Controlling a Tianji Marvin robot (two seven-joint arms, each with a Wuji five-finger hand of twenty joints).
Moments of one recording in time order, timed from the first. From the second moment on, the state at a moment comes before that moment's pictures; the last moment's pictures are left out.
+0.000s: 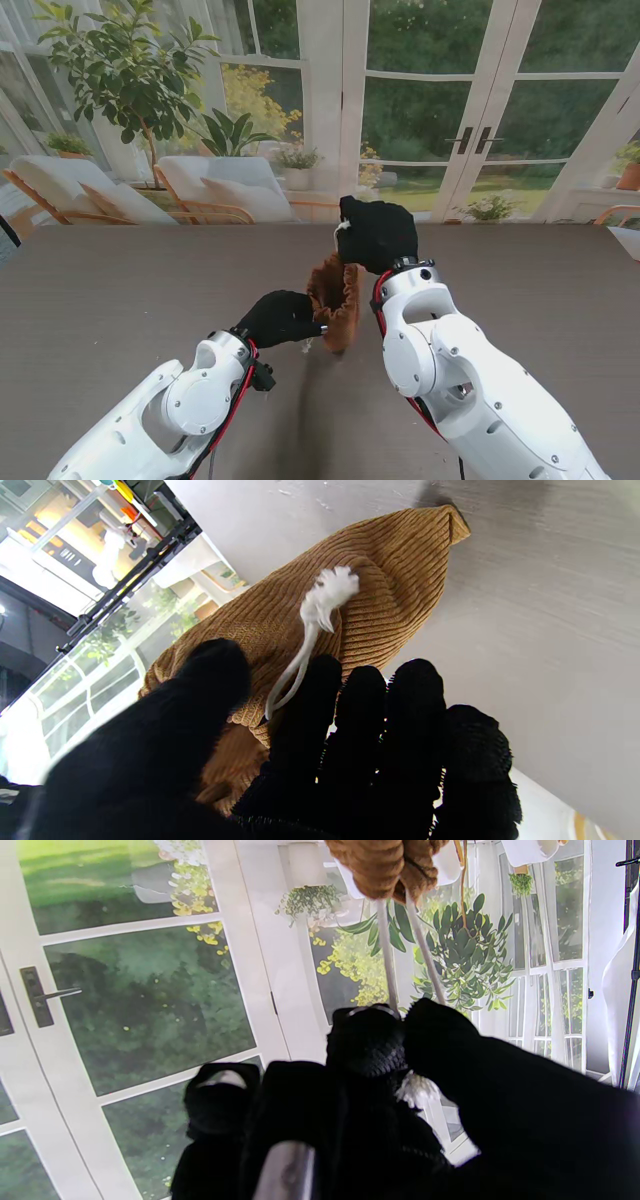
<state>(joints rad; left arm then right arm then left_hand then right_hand) 1.48 -1.13 -1.00 -1.67 0.40 0.05 0.04 -1.31 -1.14 0.94 -1.87 -0.94 0.38 -0.14 0.73 -0.57 0.78 -0.17 0.83 0.33 0.68 0.70 0.93 0.35 0.66 1.03 0.86 0.40 1.03 0.84 0.48 0.48 1.42 0.91 0.55 -0.54 1.21 -0.36 0.71 0.11 1.32 0.55 1.36 -0.11 1.06 0.83 1.32 -0.10 1.67 1.04 0.65 0.04 1.79 0.85</state>
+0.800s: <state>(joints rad) 1.57 -1.12 -1.09 -1.73 0.38 0.03 -0.03 -1.32 -1.13 0.97 -1.87 -0.95 0.38 -0.12 1.02 -0.55 0.76 -0.18 0.88 0.27 0.74 0.59 1.07 0.32 0.40 1.25 0.88 0.41 1.02 0.82 0.47 0.49 1.42 0.87 0.55 -0.54 1.21 -0.36 0.71 0.11 1.32 0.55 1.36 -0.11 1.06 0.83 1.32 -0.10 1.67 1.04 0.65 0.04 1.79 0.85</state>
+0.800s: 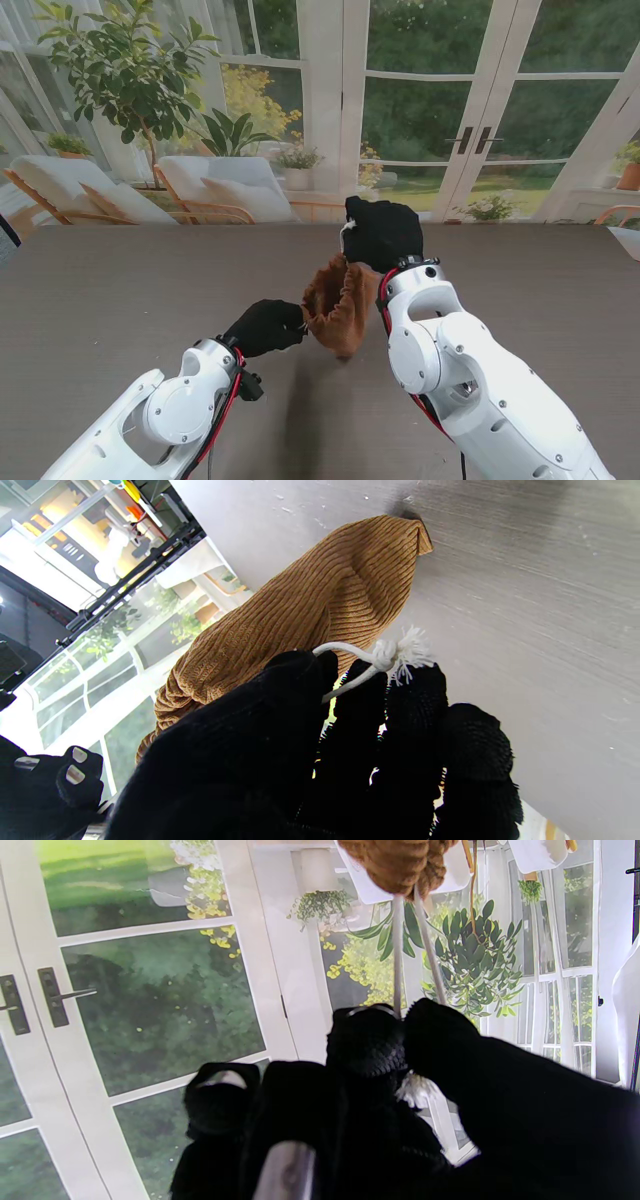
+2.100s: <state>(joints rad) 1.72 -1.13 -1.22 -1.82 0.28 0.01 0.04 -1.31 -1.13 0.97 -1.83 -0.94 0.39 -0.12 1.03 -0.60 0.80 -0.18 0.72 0.25 0.98 0.75 1.02 0.31 0.44 1.34 0.86 0.38 1.06 0.88 0.40 0.46 1.42 0.92 0.55 -0.54 1.21 -0.36 0.72 0.11 1.32 0.56 1.36 -0.11 1.06 0.83 1.32 -0.10 1.67 1.04 0.65 0.04 1.79 0.85</state>
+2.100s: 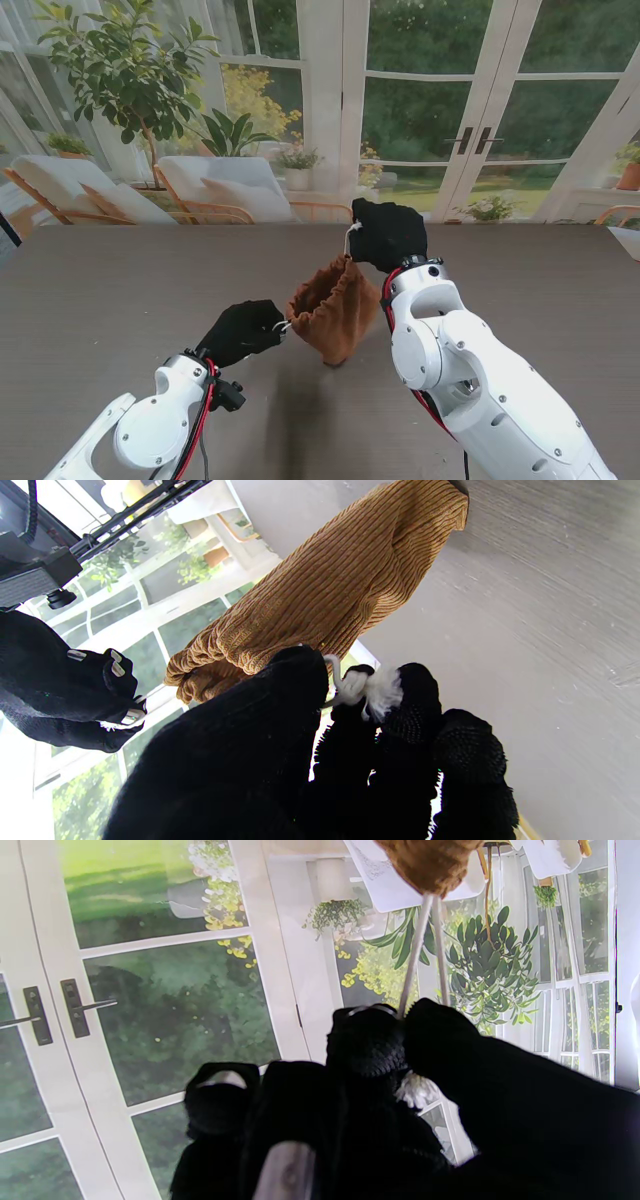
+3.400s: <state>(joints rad) 1.74 -1.13 -1.24 -1.83 0.00 -0.02 -0.09 -1.31 -1.13 0.97 -1.82 -0.92 0.38 -0.12 1.15 -0.58 0.83 -0.16 0.89 0.13 0.89 0.73 0.88 0.36 0.50 1.48 0.72 0.39 1.11 0.98 0.20 0.42 1.34 1.01 0.55 -0.54 1.21 -0.36 0.72 0.11 1.31 0.57 1.36 -0.11 1.06 0.83 1.32 -0.10 1.67 1.04 0.65 0.04 1.79 0.85</state>
